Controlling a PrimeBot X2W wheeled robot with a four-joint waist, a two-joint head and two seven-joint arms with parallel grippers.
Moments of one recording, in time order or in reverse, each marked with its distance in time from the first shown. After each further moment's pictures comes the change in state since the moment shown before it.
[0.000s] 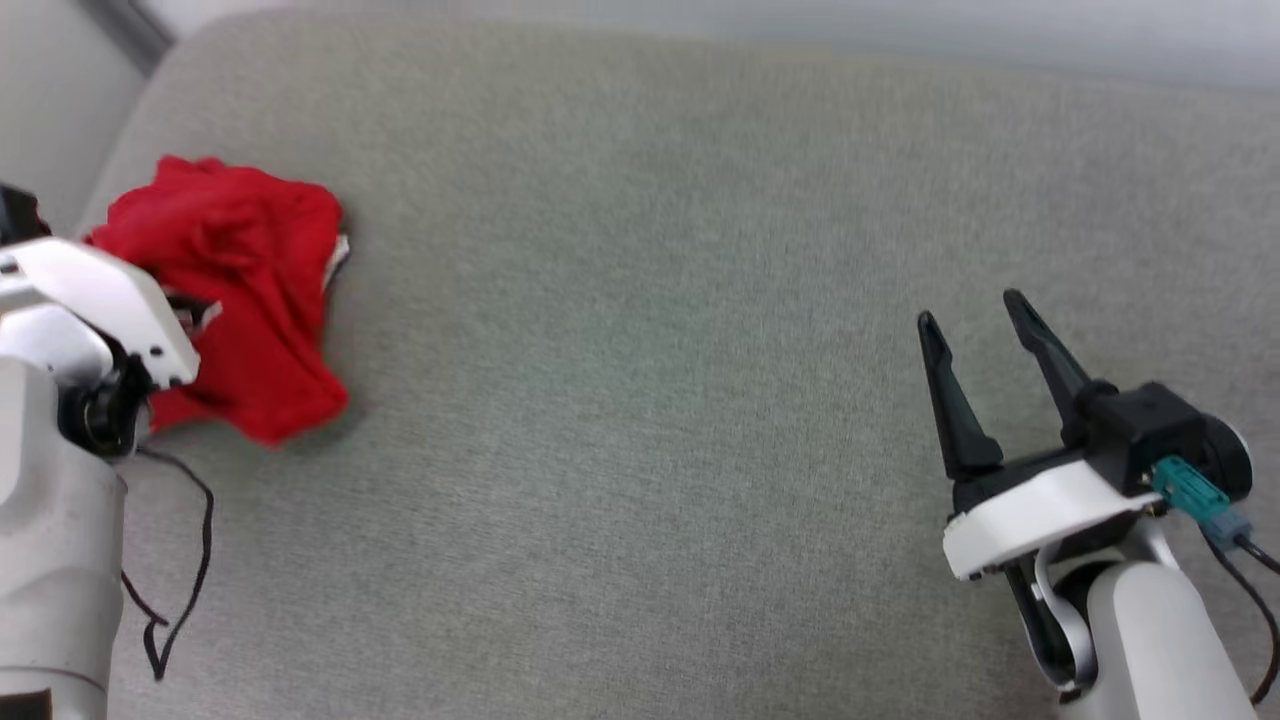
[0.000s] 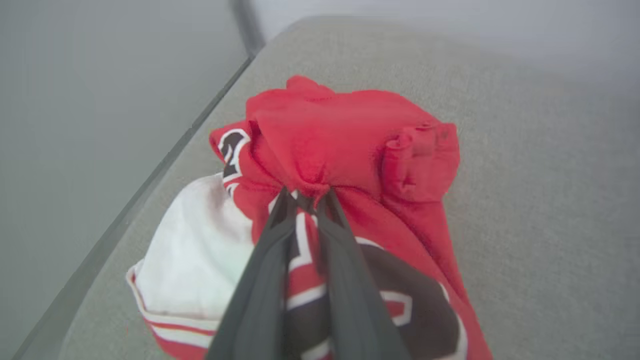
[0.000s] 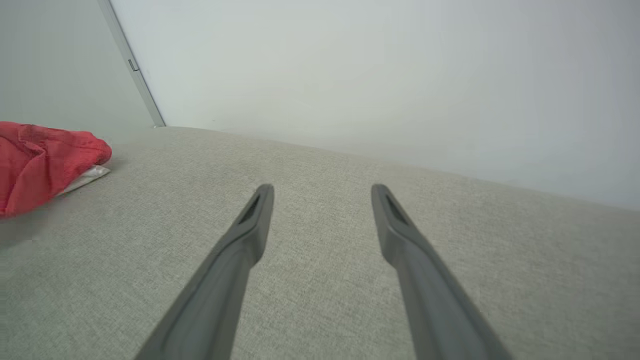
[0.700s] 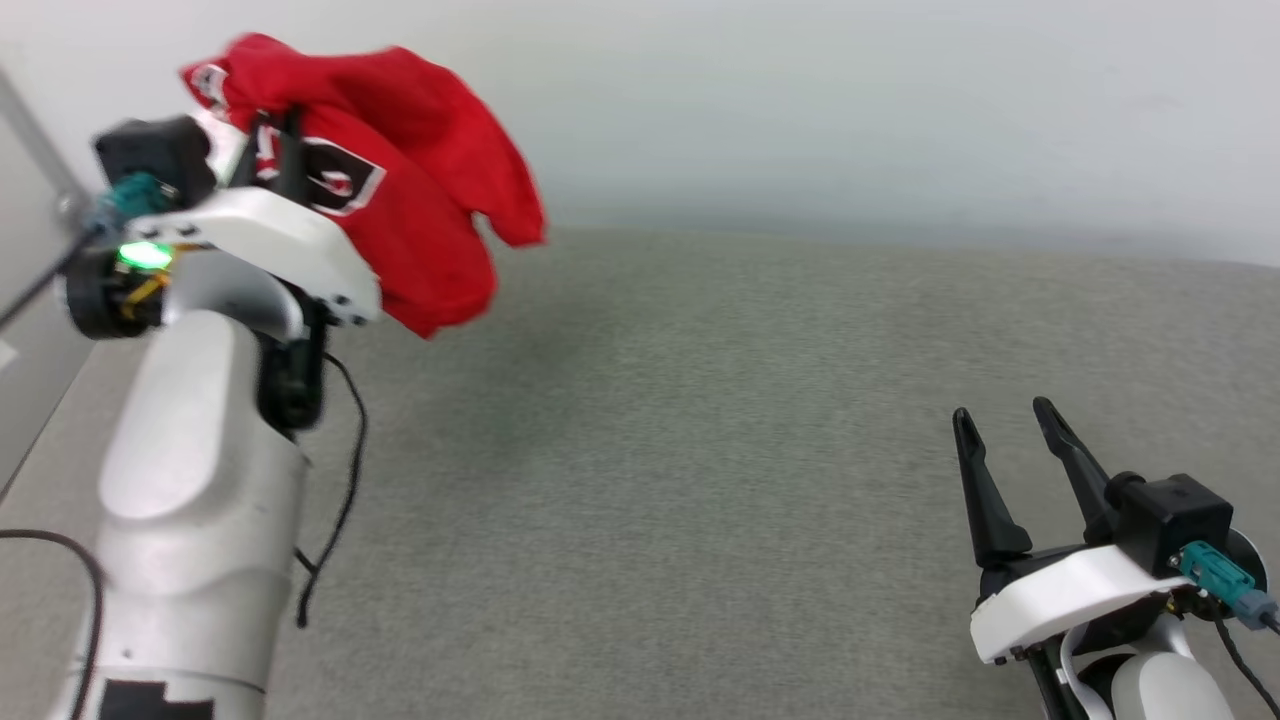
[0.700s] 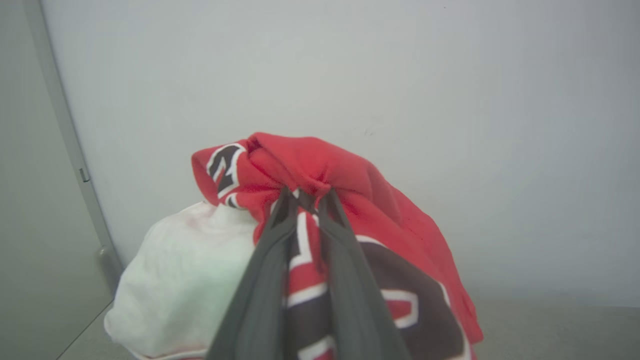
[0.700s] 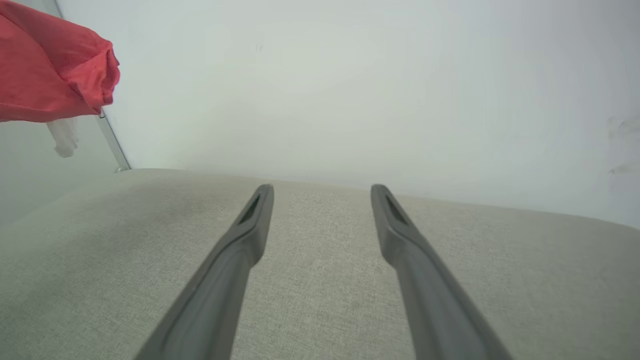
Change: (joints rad) left arm 0.007 -0.171 -0.104 -0.241 0.070 0.036 -0.395; right arm 0.159 0.000 -0.055 -0.006 0.068 0.000 0.005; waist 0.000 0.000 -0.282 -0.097
